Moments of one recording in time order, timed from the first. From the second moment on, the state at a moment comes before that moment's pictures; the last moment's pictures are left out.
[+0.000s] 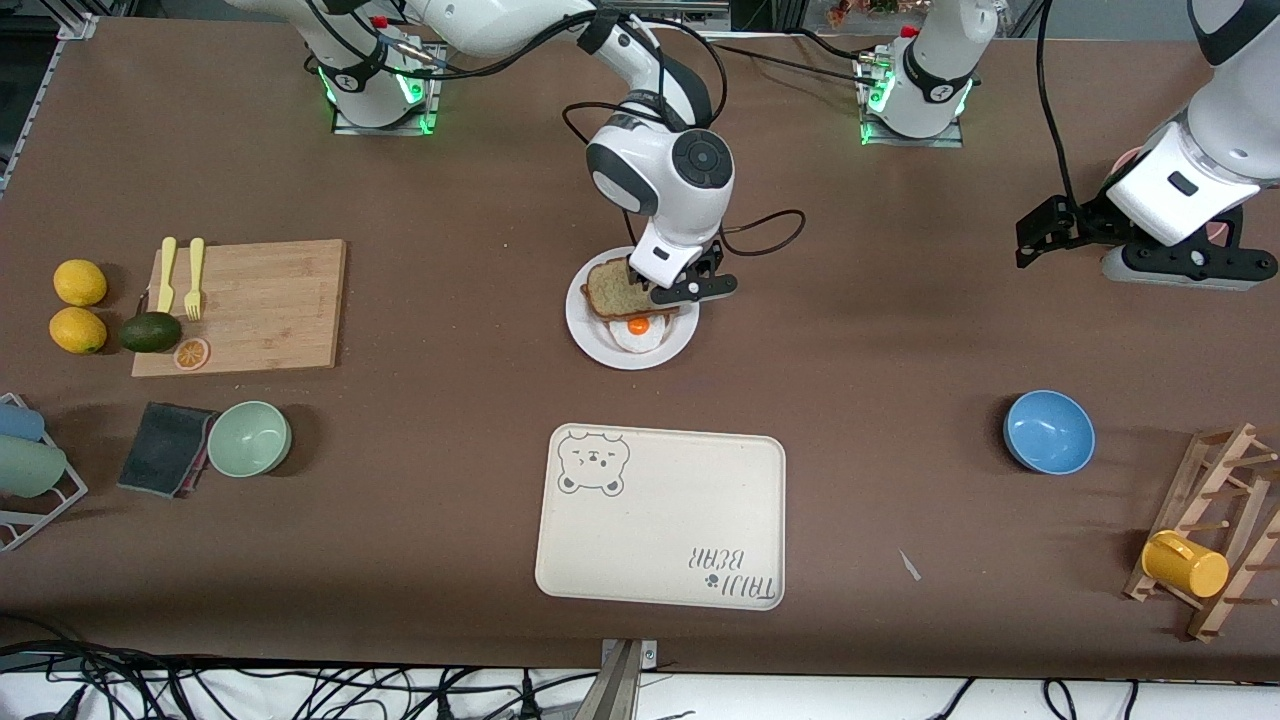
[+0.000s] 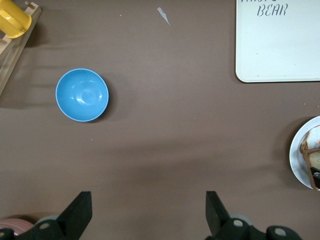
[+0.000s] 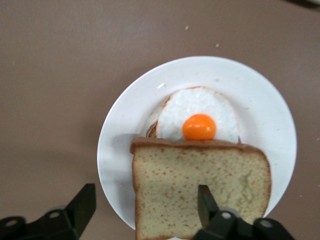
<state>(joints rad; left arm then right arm) -0.04 -0.03 -0.06 -1.73 -0.02 1.68 -0.03 0.82 0.76 0.13 -1.33 -0.14 2.00 0.78</state>
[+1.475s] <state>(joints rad) -0.11 0.25 -0.08 -1.64 -0.39 1.66 -0.02 0.08 0.04 0.12 -1.73 -0.13 1.60 0.17</state>
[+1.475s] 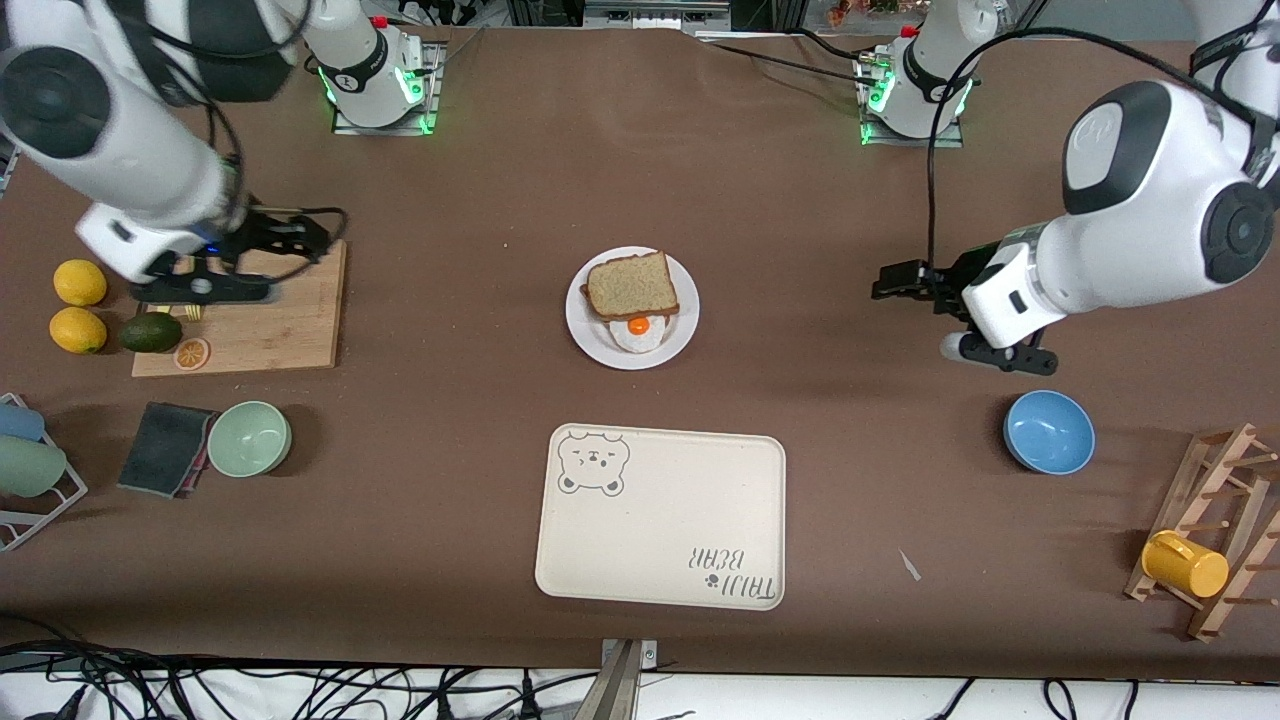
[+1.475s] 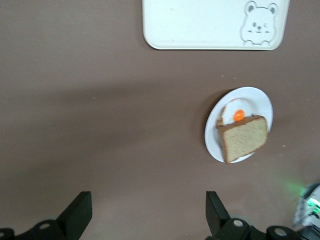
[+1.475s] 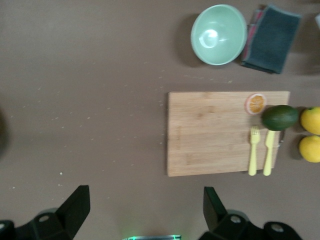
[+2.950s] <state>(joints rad) -0.27 0.58 -0.21 -1.92 -1.01 2.21 0.50 0.03 -0.03 0.05 -1.73 -0.02 1.63 0.04</state>
